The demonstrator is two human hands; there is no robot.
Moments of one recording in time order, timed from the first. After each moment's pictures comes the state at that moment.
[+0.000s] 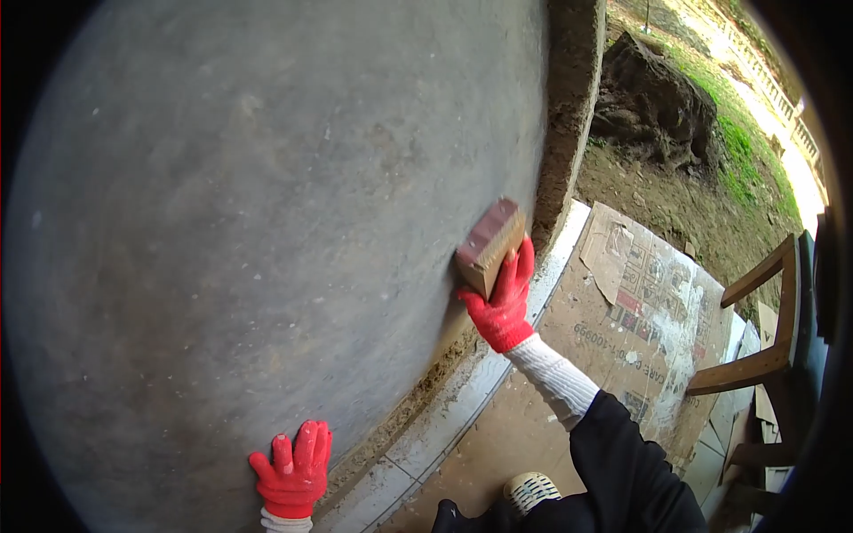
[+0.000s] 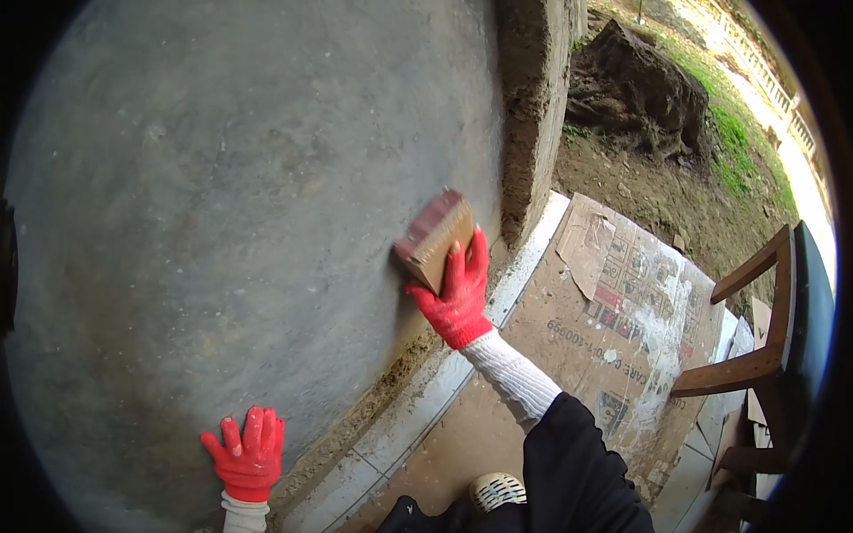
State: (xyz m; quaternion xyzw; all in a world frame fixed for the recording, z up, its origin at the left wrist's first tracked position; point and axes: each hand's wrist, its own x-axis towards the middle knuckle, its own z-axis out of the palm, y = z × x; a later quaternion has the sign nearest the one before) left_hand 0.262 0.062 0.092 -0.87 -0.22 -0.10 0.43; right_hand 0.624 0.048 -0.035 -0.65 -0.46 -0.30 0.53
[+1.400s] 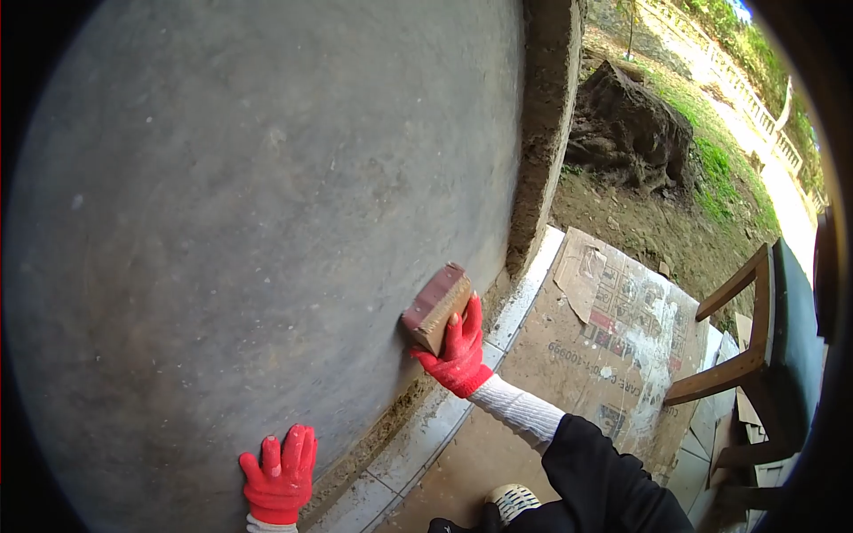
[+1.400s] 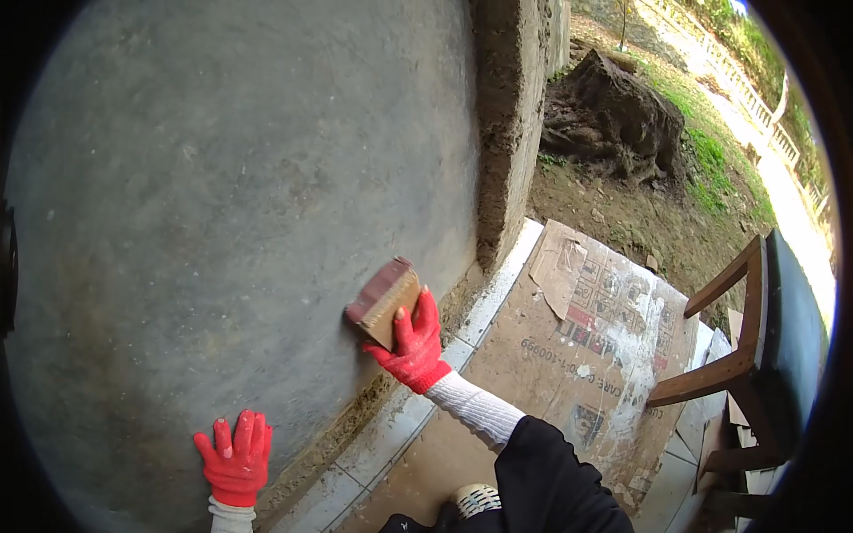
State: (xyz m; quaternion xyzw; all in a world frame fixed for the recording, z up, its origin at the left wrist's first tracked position) left_hand 0.259 0.064 0.092 -0.87 -0.20 -0.13 0.42; right_hand 0.575 0.039 -0.051 -0.61 -0.51 -0.28 0.53
